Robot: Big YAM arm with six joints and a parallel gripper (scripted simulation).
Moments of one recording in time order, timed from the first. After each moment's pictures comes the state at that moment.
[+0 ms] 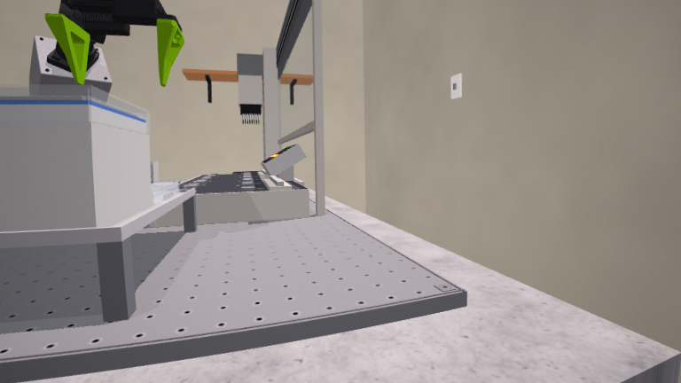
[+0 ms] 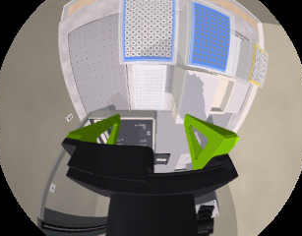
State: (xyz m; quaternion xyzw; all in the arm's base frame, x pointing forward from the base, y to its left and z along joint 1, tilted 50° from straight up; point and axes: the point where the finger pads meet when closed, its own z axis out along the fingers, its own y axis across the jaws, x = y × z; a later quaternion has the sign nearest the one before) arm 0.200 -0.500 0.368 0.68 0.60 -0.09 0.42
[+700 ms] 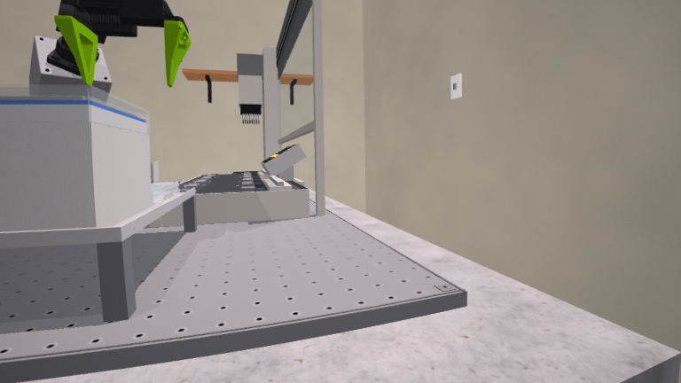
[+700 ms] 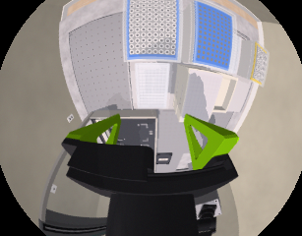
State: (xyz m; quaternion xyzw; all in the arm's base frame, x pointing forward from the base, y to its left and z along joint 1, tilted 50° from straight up) arm 0.208 -0.497 0.369 0.68 0.60 -0.09 0.42
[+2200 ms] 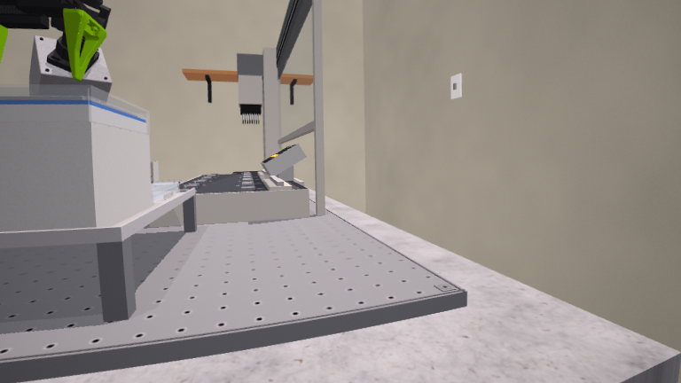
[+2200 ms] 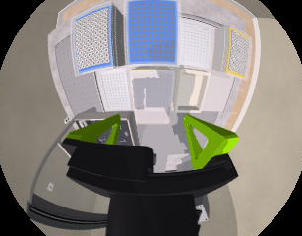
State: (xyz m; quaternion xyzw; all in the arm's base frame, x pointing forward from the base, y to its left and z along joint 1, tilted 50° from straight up) arm 0.110 -0.505 0.327 0.68 0.59 -0.09 0.42
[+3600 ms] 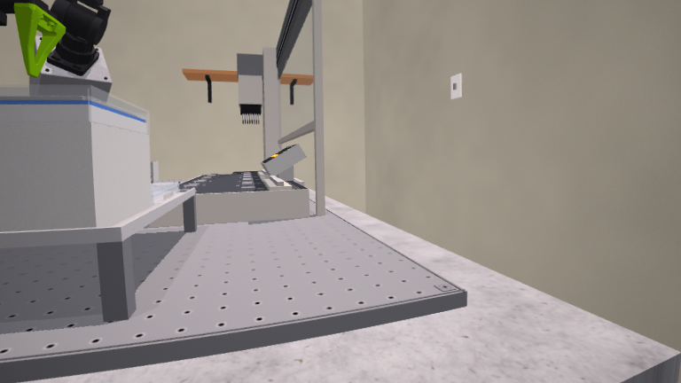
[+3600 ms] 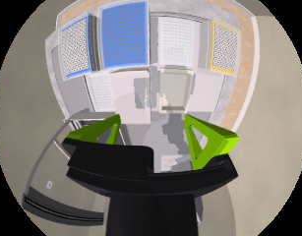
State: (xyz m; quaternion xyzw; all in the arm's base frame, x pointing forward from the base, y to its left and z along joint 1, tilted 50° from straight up) arm 0.066 -0.508 0.307 0.68 0.59 -0.09 0.43
